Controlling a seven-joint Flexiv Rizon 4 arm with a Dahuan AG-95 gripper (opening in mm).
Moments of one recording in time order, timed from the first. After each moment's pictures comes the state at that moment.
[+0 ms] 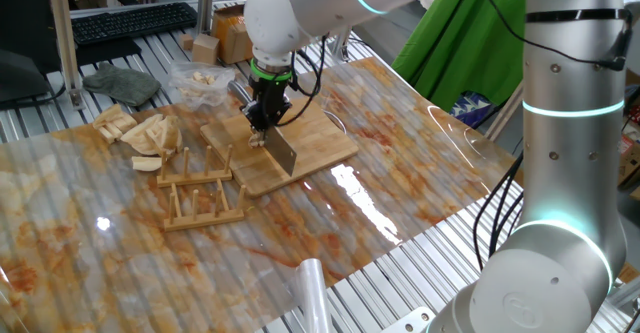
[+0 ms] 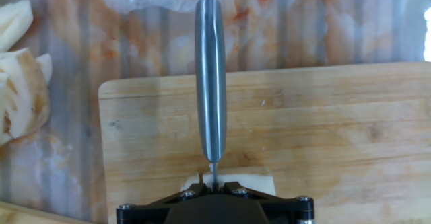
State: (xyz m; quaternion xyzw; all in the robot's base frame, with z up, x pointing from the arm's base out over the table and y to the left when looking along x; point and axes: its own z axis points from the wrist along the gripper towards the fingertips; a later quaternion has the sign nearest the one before) arm 0.623 -0.013 0.038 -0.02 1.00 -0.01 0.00
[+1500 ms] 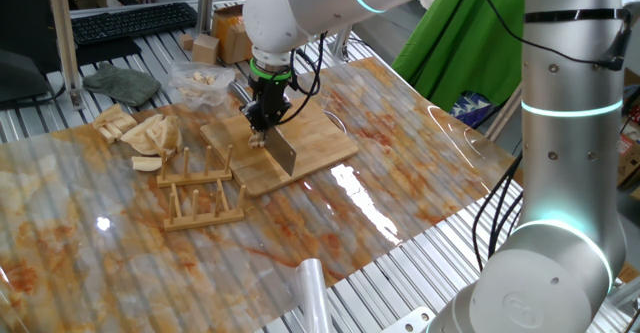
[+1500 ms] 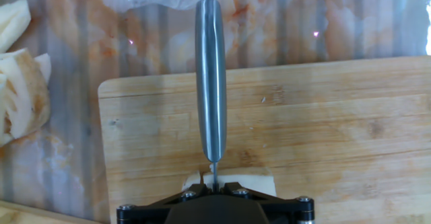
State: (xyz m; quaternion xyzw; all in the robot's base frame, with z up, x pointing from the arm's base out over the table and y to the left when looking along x) arm 0.625 -0.012 0.038 -0.02 1.00 0.00 -0.01
